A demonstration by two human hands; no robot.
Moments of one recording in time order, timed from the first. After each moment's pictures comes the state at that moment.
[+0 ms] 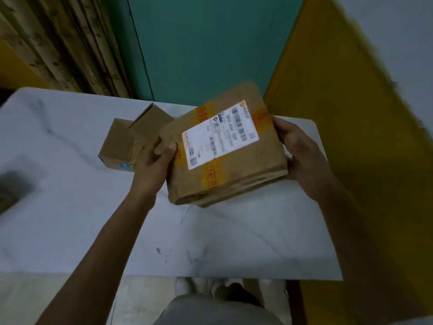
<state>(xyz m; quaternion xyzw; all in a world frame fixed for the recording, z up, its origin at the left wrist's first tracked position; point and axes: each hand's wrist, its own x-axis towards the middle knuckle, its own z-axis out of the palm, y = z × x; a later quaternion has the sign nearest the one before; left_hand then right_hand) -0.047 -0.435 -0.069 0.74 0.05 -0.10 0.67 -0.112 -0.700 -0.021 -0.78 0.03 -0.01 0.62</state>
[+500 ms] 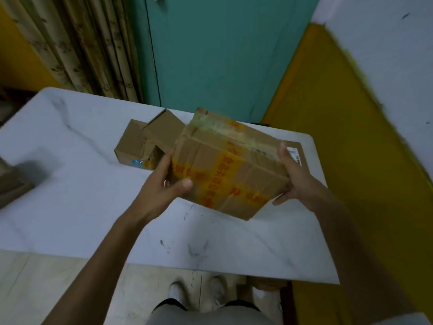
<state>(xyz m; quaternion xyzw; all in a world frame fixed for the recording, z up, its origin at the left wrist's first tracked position) -0.109 -0.398 -0.056 0.76 -0.13 -0.14 0.62 -0.144 -0.672 -0.006 -0.77 0.26 0.14 0.57</state>
